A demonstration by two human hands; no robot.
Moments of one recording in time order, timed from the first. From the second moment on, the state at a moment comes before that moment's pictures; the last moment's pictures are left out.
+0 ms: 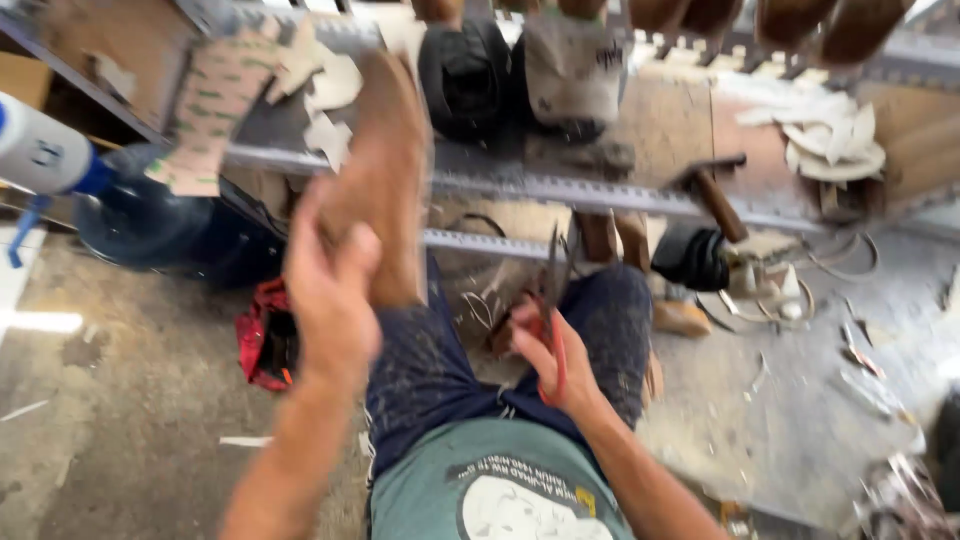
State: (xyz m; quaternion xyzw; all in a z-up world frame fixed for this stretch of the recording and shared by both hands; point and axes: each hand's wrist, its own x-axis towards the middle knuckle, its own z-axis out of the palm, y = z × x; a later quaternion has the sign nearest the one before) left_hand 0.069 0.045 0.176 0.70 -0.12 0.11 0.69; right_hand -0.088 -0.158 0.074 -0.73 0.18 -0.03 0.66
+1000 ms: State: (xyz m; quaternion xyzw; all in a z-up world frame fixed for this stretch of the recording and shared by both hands) left_hand -0.010 0.017 0.098 0.42 0.08 -0.32 0.85; right_hand -0.147 -0.167 0.103 -0.73 0.06 0.13 0.67
